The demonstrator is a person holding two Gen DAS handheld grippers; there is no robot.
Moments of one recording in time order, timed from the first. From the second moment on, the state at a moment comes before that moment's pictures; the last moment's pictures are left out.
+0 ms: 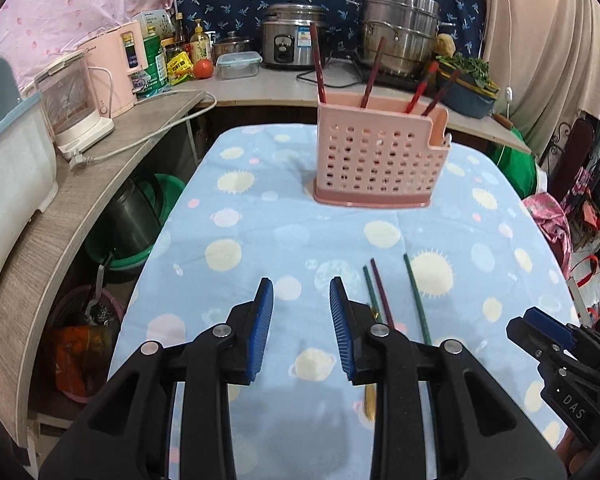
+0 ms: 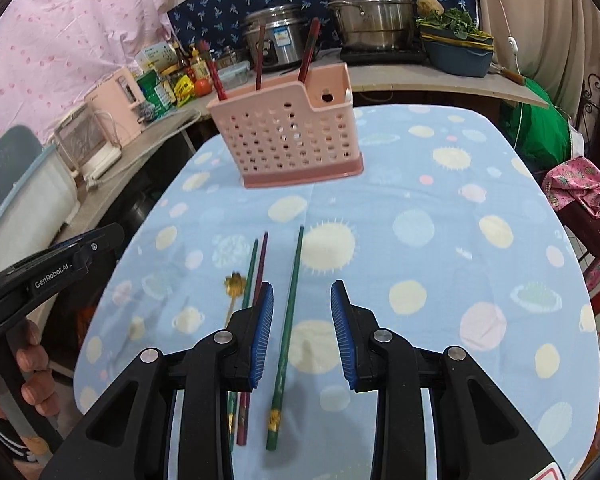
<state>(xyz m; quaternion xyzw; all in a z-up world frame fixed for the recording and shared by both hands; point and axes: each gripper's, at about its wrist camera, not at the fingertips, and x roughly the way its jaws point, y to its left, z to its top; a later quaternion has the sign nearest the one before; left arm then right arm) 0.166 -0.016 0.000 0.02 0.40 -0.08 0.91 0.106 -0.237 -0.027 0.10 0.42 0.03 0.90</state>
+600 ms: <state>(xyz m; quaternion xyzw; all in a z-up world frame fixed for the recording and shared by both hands) 0.120 -0.007 -0.069 0.02 0.46 -0.08 0.88 0.068 -0.203 -0.093 0.09 0.48 0.05 0.87</state>
